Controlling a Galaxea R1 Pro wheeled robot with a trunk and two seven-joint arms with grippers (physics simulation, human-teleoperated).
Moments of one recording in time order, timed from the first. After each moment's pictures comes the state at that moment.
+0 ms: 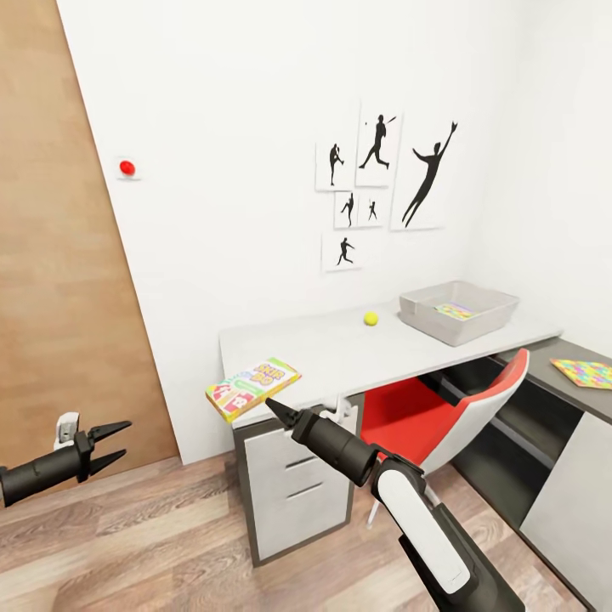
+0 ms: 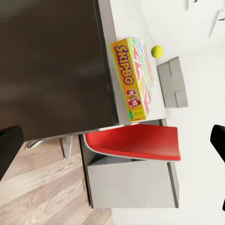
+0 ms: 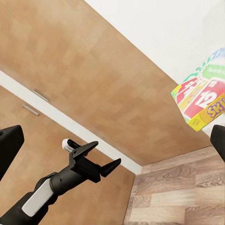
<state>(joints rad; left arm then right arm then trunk) -0.67 0.46 0.65 -0.54 0.04 0.96 -1.22 -0.41 -0.01 0.50 -1.54 -1.13 0.43 0.01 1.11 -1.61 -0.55</state>
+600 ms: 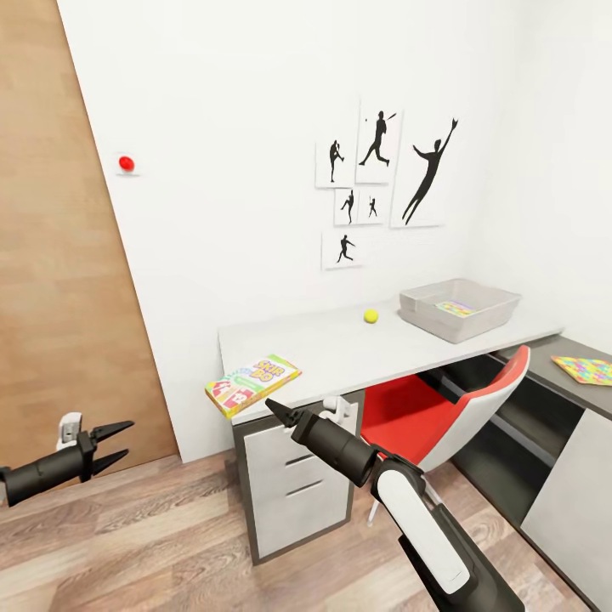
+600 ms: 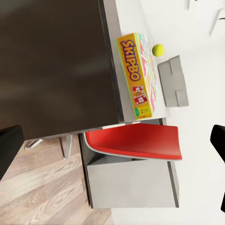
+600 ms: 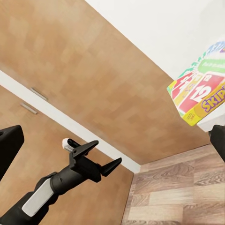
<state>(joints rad) -0.67 0.45 0.65 -0.54 0.04 0.96 -1.22 -0.41 -0.01 0.51 -1.54 -1.13 0.43 0.01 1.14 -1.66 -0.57</state>
